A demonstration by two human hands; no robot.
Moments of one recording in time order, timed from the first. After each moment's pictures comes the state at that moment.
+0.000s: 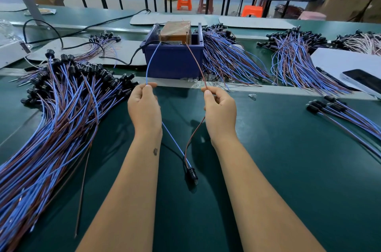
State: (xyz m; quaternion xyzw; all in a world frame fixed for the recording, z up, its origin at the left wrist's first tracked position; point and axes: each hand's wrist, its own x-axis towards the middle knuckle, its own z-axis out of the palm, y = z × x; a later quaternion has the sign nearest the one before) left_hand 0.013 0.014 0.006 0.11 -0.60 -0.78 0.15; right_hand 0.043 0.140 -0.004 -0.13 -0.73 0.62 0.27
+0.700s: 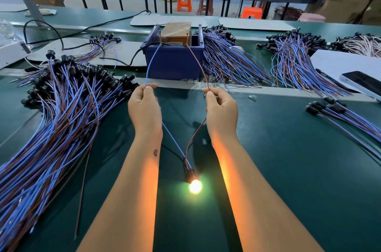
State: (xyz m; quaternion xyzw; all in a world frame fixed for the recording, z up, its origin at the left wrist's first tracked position) left_hand 0.013 0.014 0.005 0.11 -0.61 -0.77 0.14; right_hand 0.043 0.140 -0.004 -0.16 -0.72 0.62 0.28
